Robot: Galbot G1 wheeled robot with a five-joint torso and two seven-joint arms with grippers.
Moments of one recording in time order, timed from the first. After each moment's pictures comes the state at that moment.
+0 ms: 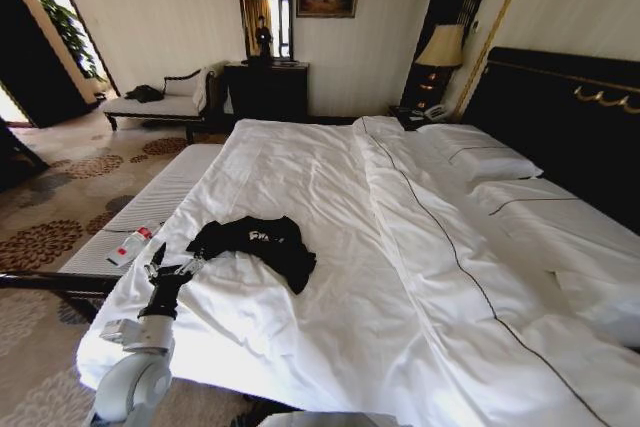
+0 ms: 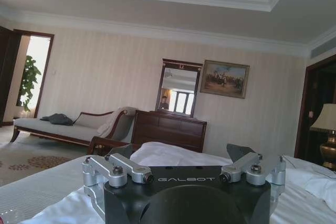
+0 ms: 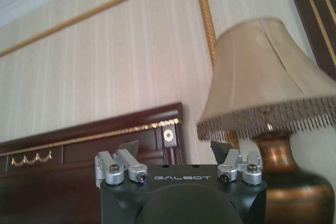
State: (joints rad) left arm 1.68 -1.23 -0.75 -2.21 -0.56 -0.13 -0.09; right arm -2.01 1.50 1.47 2.06 0.65 0.53 0.52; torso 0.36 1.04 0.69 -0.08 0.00
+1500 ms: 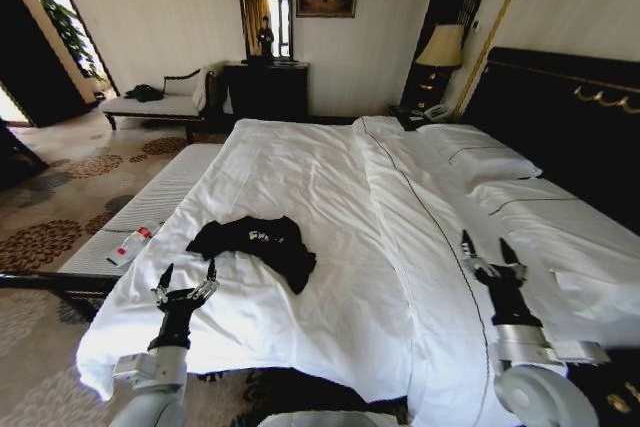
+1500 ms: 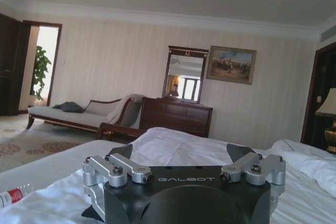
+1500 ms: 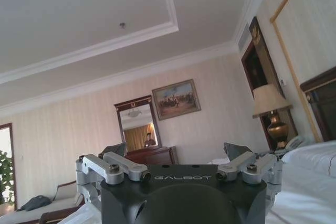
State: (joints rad) left arm 1.87 -1.46 -0.66 -2.37 -0.33 -0.11 -0.08; right arm -1.79 1.16 0.82 2.26 0.75 0.29 -0.06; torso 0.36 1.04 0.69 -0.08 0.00
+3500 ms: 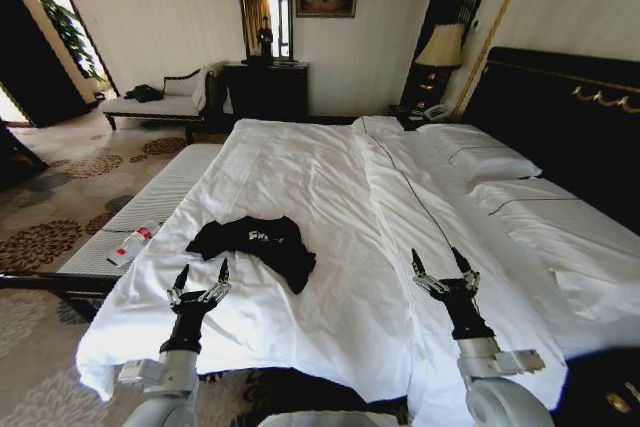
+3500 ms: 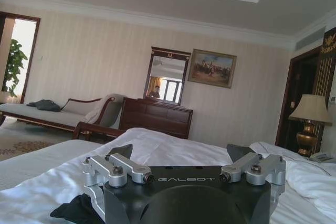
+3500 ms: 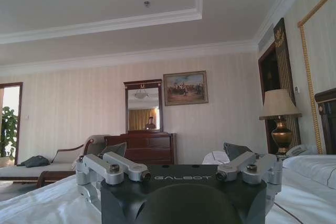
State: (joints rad) left arm 1.86 -1.47 -0.63 -2.35 -0.33 -0.15 0.01; right arm -1.80 1.30 0.75 2.25 0.42 0.29 -0.11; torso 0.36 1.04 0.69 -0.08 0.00
